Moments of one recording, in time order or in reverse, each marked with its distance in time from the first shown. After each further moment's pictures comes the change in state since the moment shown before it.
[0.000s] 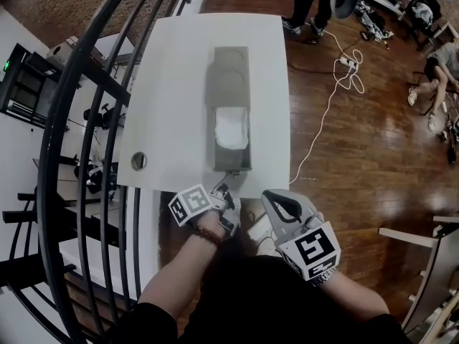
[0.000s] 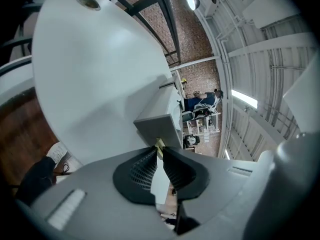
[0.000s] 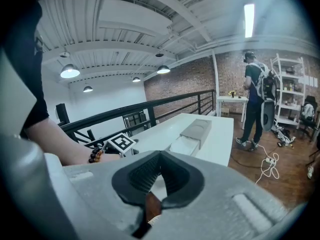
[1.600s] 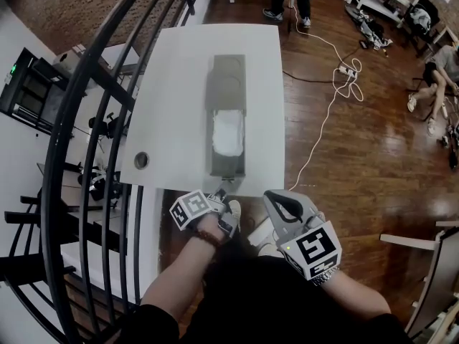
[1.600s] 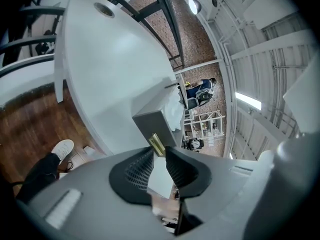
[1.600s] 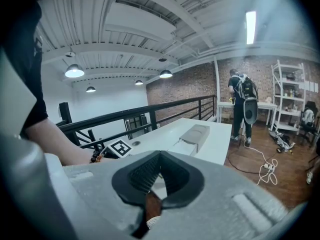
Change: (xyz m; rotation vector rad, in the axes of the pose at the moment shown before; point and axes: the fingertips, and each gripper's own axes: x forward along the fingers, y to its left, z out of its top) left arm -0.007 0.017 -0.007 -0.015 -0.052 0.045; right arm -0.021 -0.004 0.005 -0.038 -0.051 -0.001
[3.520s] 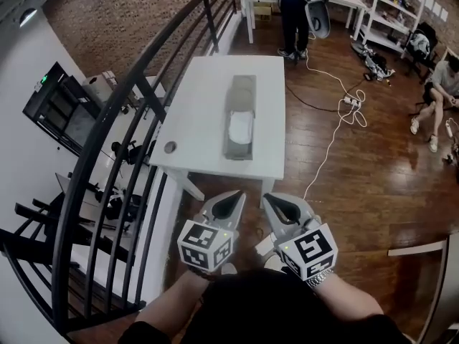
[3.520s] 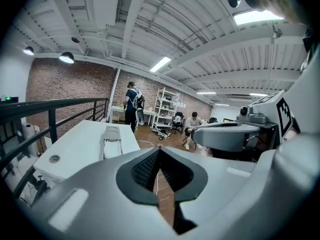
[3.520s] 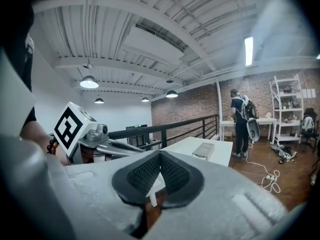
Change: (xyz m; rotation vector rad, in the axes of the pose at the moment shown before) left arm -0.177 -0.179 -0.099 1.215 -0.145 -0.128; right arm -0.090 0.083 0.020 -0.045 -0.220 0.010
